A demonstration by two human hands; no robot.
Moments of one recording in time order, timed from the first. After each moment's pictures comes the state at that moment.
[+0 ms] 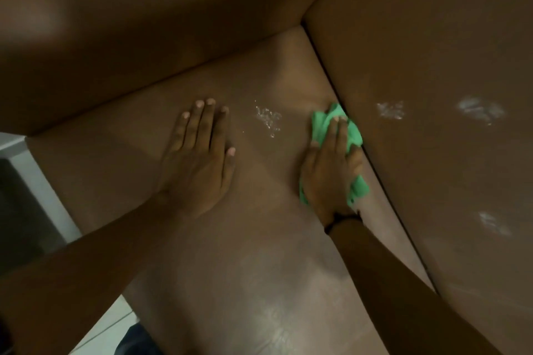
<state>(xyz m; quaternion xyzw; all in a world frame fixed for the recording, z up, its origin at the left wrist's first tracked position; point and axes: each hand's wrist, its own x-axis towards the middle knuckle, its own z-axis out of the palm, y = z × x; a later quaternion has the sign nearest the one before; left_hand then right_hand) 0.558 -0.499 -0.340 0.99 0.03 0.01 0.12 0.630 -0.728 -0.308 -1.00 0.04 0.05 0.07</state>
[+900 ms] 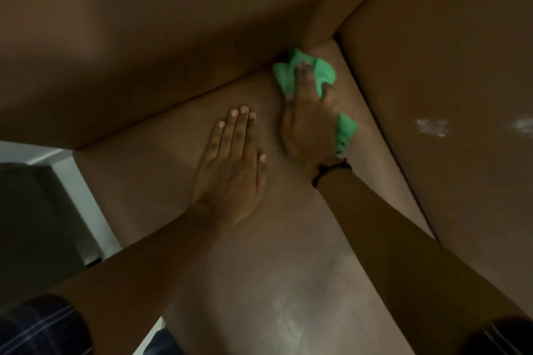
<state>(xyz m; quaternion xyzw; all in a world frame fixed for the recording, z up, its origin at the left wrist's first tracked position) 0.574 -0.502 -0.344 0.99 0.06 0.03 0.08 0.701 -0.619 -0.311 -0.98 -0.12 -0.01 0.14</state>
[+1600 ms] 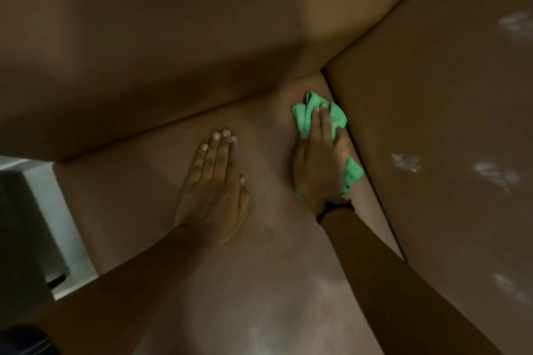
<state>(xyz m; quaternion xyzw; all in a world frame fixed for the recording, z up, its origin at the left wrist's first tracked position) 0.569 -0.501 -0.343 0.99 0.08 0.02 0.09 0.698 -0.660 -0.305 -0.99 -0.08 0.04 0.08</state>
